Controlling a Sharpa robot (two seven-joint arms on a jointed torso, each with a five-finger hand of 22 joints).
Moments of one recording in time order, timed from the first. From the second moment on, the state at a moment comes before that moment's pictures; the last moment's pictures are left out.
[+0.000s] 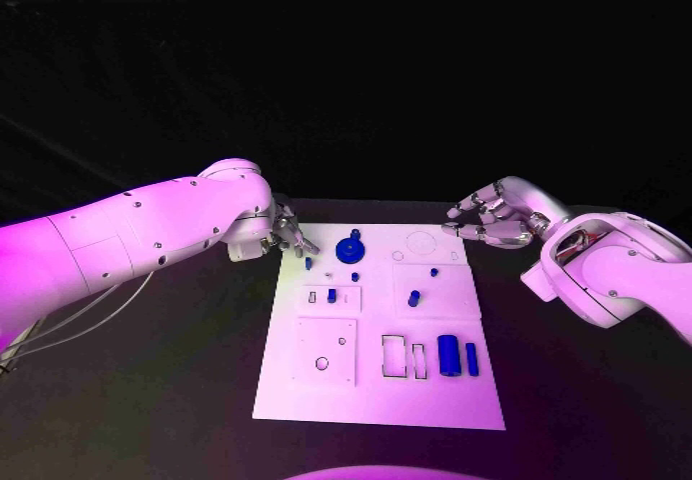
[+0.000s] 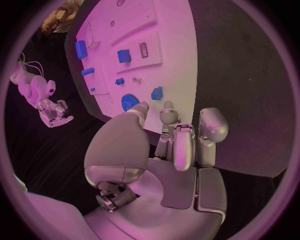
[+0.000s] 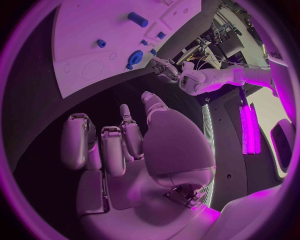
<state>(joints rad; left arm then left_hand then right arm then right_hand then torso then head) 1.36 -0.65 -0.03 1.24 -1.03 0.25 -0.69 1.12 -0.08 0.18 0.29 0.22 0.91 0.08 0.43 0.59 1.23 0.01 1.03 0.93 1.47 -0.05 1.45 1.31 0.09 1.27 0.06 1.30 1.04 1.34 -0.98 -0.12 1.70 -1.08 -0.47 -0.13 1.28 -0.09 0.06 0.18 0.40 1.00 0.14 0.12 0.17 1.40 0.06 1.37 1.31 1.46 -0.01 1.51 1.31 0.05 1.40 0.09 1.29 1.31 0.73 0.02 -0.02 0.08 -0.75</state>
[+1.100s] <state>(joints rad) 1.36 -0.64 -0.04 1.24 -1.03 0.28 -0.69 1.15 -0.05 0.18 0.29 0.22 0.95 0.07 0.45 0.56 1.25 -0.01 1.05 0.94 1.47 -0.06 1.46 1.31 0.09 1.29 0.05 1.32 1.07 1.34 -0.97 -0.12 1.70 -1.08 -0.47 -0.13 1.28 -0.09 0.06 0.18 0.40 1.00 0.14 0.12 0.17 1.40 0.06 1.37 1.31 1.46 -0.01 1.51 1.31 0.05 1.40 0.09 1.29 1.31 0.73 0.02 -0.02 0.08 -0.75</state>
